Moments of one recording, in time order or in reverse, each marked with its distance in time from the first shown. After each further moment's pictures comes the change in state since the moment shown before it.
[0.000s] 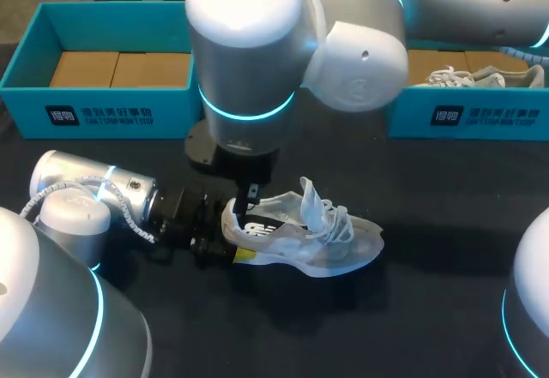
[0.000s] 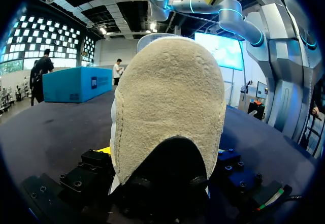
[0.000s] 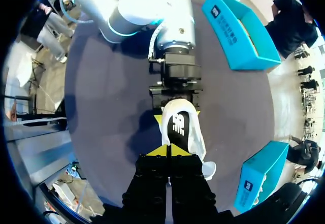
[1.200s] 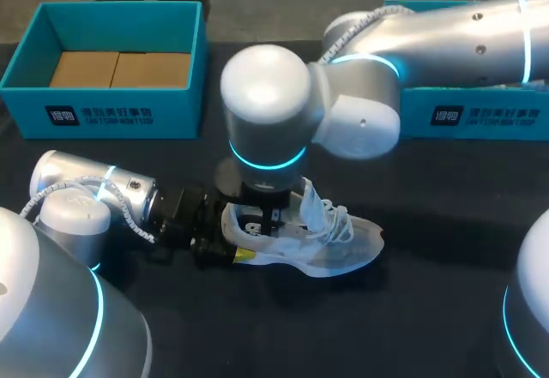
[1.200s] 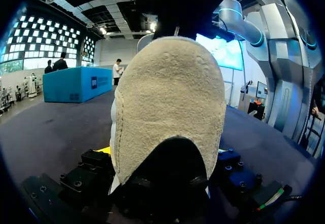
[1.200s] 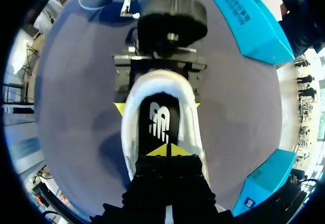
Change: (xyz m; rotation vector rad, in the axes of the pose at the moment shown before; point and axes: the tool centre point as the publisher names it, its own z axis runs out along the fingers) left arm 0.000 0.000 0.000 0.000 0.000 0.000; right arm -0.039 -0.025 0.128 0.019 -0.051 -0.064
